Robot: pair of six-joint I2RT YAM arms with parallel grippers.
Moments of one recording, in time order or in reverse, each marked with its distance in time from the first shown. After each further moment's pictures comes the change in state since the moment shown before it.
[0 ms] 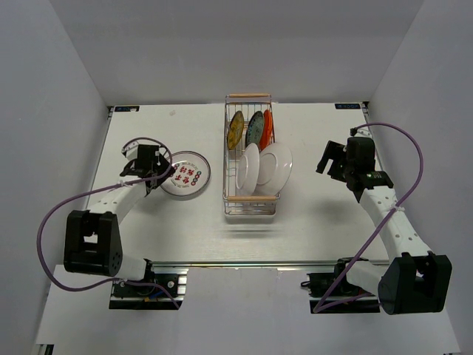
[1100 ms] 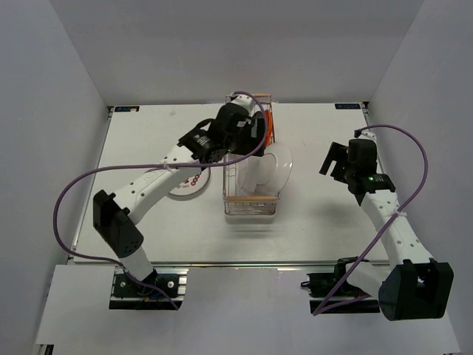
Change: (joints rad) left arm -0.645 0.220 0.812 -0.262 0.185 0.341; right arm 0.000 -0.041 -0.007 -0.023 0.068 0.000
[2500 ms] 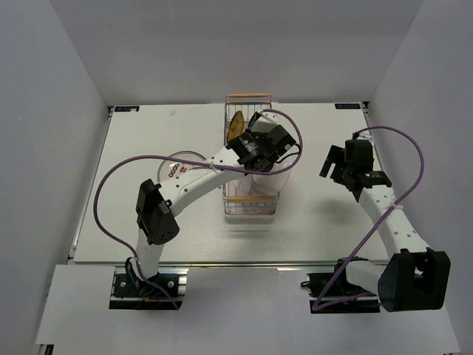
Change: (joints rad) left arm -0.230 0.351 0.394 -0.488 -0.671 -0.149; right arm 0.000 0.059 -0.005 -0.026 0.054 0.000
